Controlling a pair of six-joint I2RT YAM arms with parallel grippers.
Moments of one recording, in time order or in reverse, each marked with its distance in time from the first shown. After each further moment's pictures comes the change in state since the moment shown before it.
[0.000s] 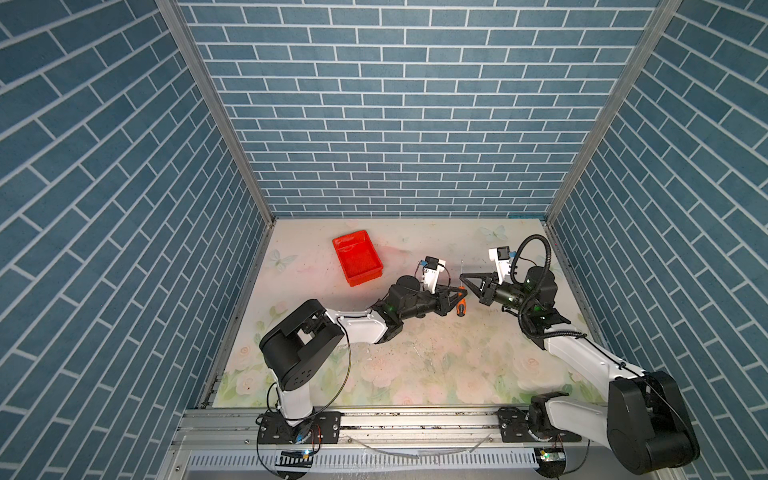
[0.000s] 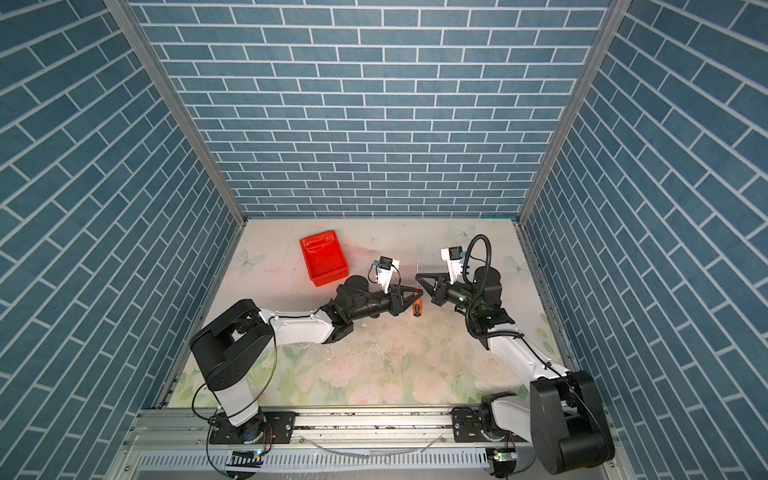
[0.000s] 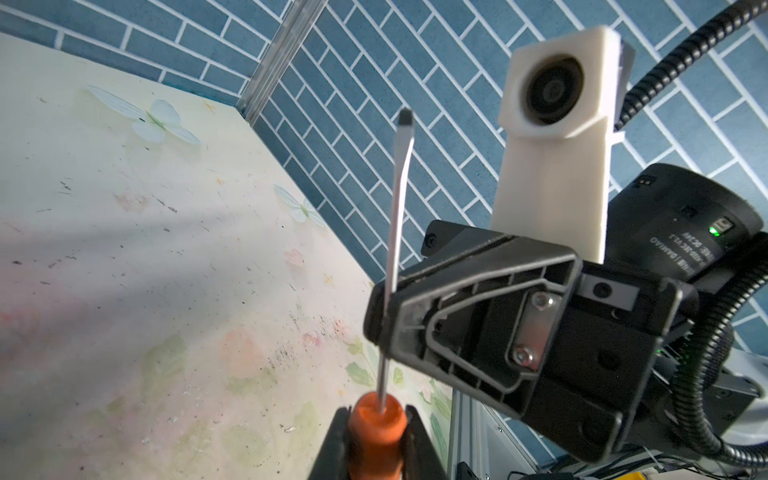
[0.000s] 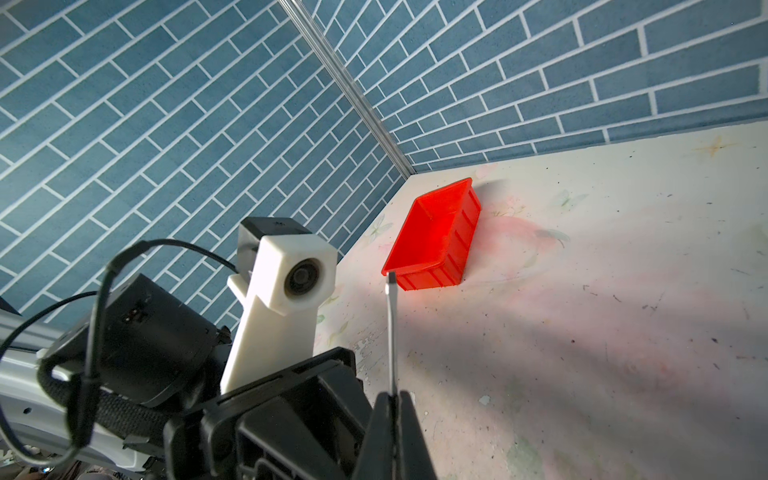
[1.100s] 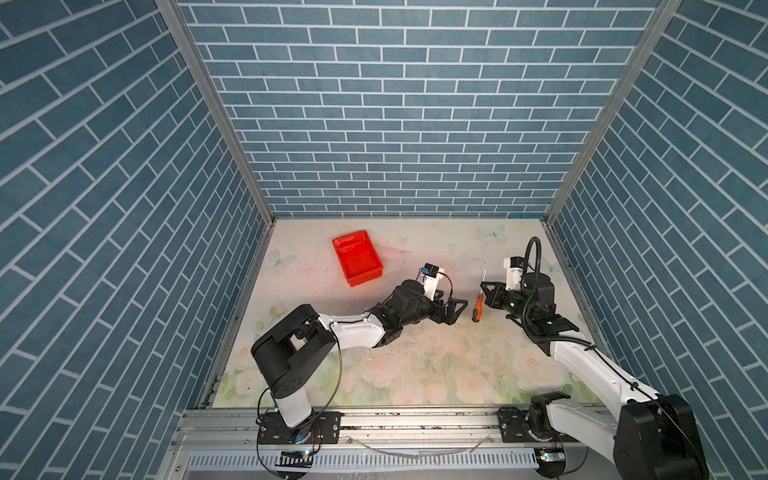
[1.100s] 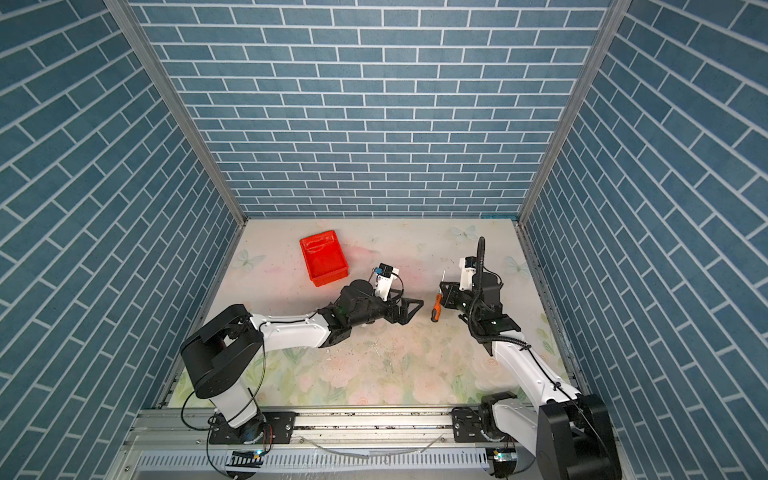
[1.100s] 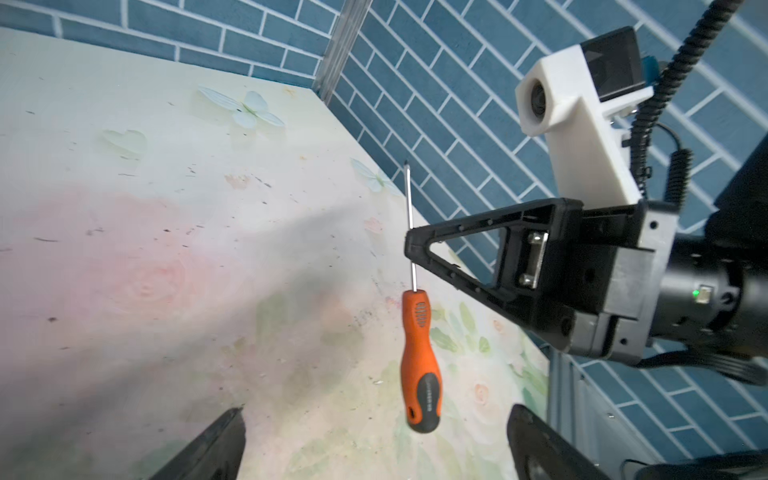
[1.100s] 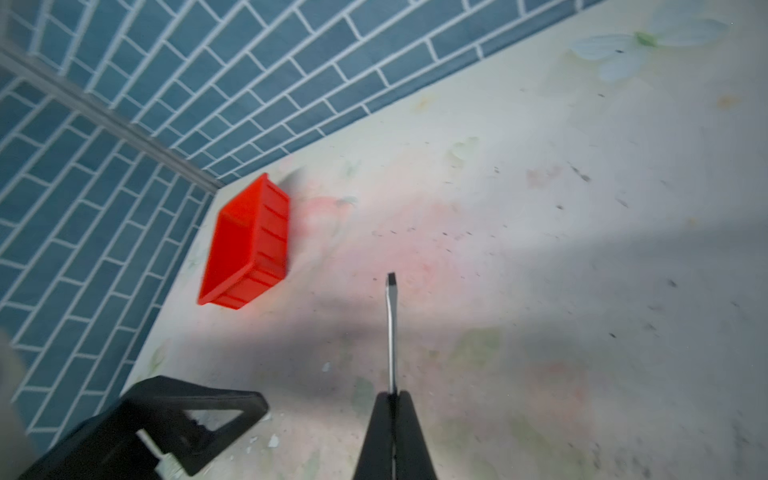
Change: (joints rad) left arm -0.026 -0.057 -0.017 -0.220 -0.141 0.172; right arm 0.000 -0.108 -0.002 -0.383 0.478 -0.051
